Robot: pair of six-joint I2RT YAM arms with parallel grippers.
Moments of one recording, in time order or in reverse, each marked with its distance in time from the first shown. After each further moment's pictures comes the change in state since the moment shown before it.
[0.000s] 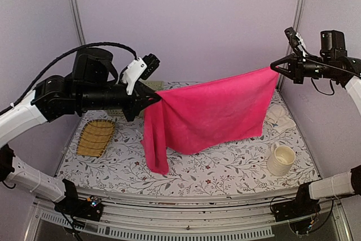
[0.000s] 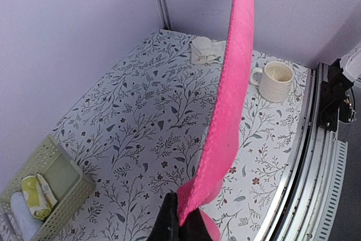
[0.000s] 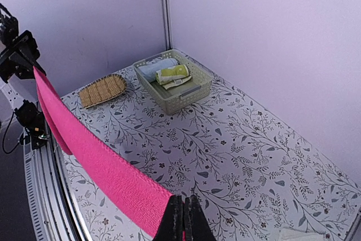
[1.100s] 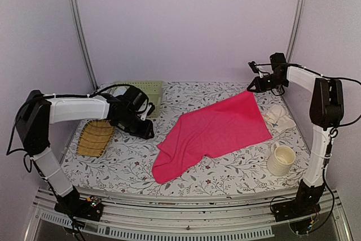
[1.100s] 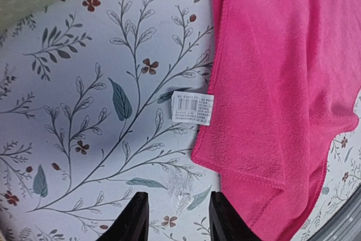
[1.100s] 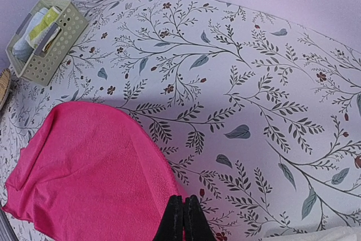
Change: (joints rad) left arm 0.381 0.443 -0.238 0.059 0.143 -0.378; right arm -0.002 0.837 0.249 0.203 0.317 0.155
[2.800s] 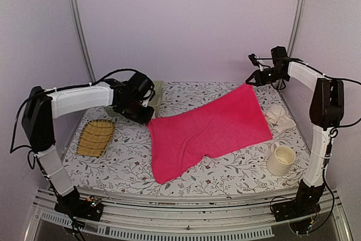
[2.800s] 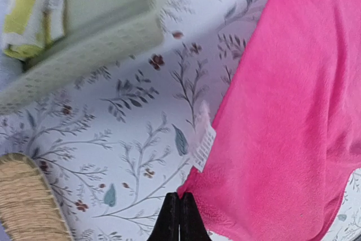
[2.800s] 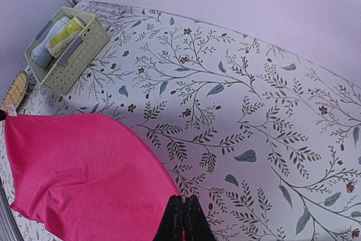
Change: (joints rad) left arm -0.016 0.111 0.241 -0.177 -0.240 0.044; right arm 0.004 -0.001 0.084 -0.035 -0.074 -0.019
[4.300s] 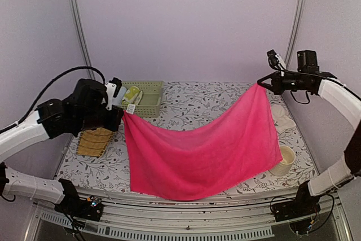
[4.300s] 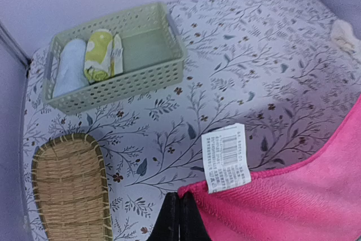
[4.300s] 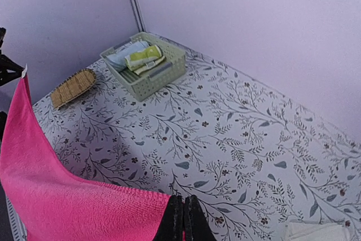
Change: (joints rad) left arm -0.215 -0.819 -0.347 0.034 -0.241 -0.046; right arm -0.014 -0.781 -0.603 0.172 -0.192 -0.045
